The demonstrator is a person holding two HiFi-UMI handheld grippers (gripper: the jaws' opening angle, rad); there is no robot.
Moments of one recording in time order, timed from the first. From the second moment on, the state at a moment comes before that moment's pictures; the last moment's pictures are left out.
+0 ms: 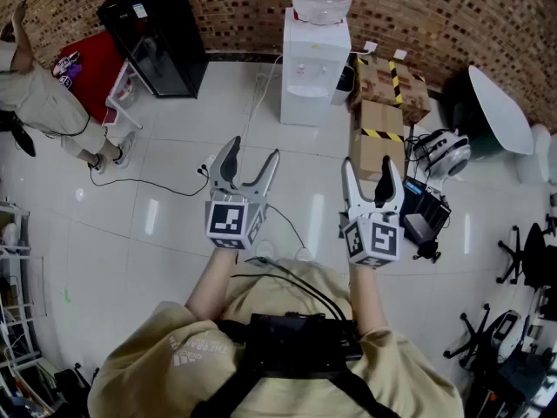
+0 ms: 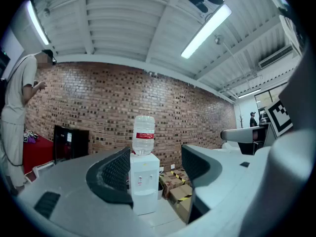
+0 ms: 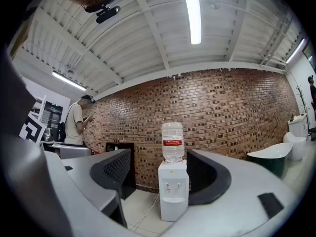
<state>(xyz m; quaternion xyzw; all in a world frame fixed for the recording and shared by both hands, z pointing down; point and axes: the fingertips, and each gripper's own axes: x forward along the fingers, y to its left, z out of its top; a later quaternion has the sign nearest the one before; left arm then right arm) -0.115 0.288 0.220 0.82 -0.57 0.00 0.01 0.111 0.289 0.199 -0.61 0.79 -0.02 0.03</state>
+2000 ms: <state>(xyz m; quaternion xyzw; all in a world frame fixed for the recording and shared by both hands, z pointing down) -0.064 -0.010 0.278 0.82 -0.56 0.03 0.05 0.153 -0.002 0.295 -0.59 0.80 -0.08 -0.01</state>
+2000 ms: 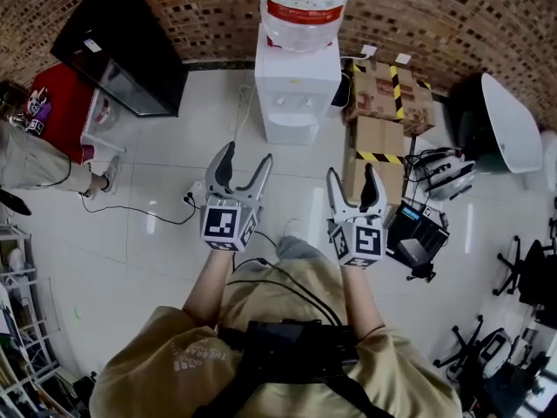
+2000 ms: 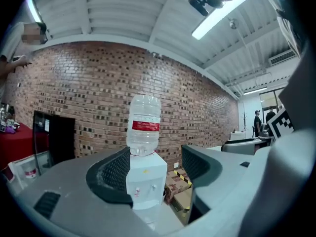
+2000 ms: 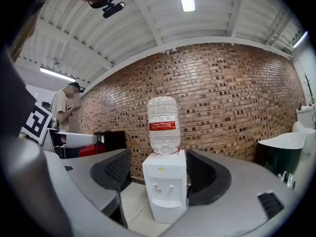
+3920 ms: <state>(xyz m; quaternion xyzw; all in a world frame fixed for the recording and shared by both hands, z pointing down) -0.103 -0.126 0.694 0.81 -0.54 0.15 0.17 0.192 -0.230 0.924 -0.51 0.79 -0.29 -0.17</state>
